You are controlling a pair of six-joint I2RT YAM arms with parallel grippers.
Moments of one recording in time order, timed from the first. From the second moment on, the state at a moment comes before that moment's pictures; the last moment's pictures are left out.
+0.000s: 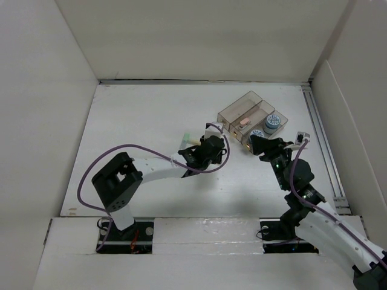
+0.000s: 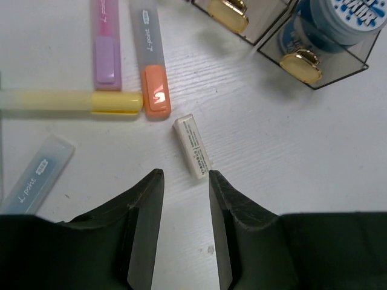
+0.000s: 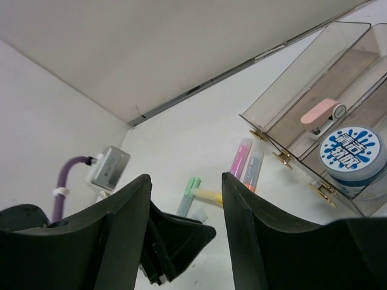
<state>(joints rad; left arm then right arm) -1.00 1.68 1.05 -0.01 -0.42 -0.54 0.59 0.55 0.38 0.27 0.36 0.70</state>
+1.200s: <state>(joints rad) -1.02 1.97 1.21 -0.07 -0.53 -0.59 0.58 0.60 0.39 0.30 0.28 0.69</state>
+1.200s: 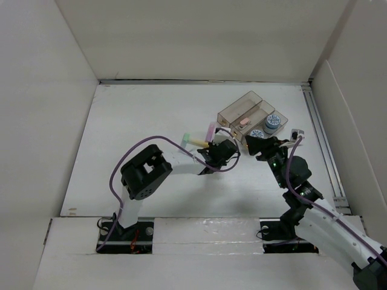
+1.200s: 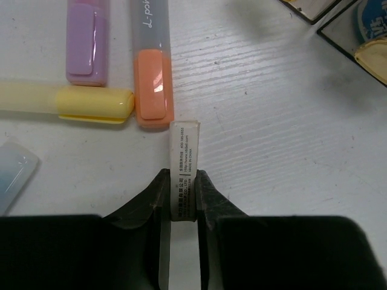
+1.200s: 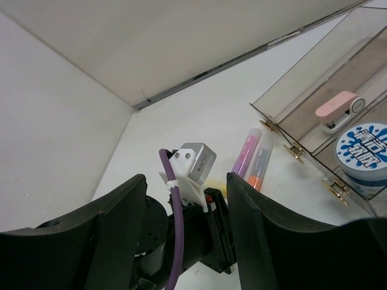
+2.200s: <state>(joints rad) -0.84 2.33 1.99 -0.07 -0.03 -0.33 0.58 0.47 0.38 0.29 0.35 0.69</state>
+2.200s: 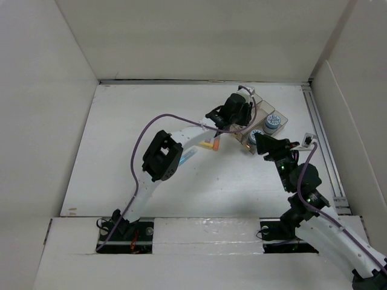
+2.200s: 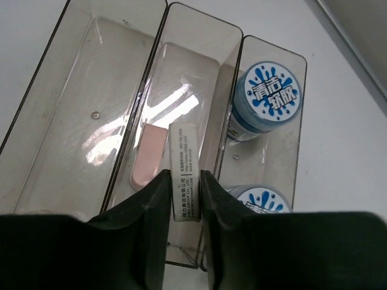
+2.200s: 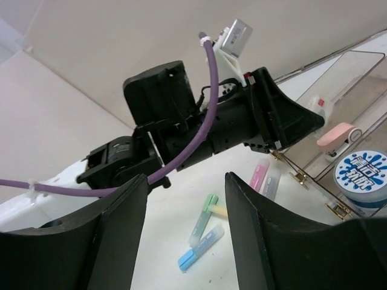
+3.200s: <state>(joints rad) -0.79 1.42 0.74 0.06 -0.38 -0.47 0.58 0.64 0.38 0.32 0.28 0.71</state>
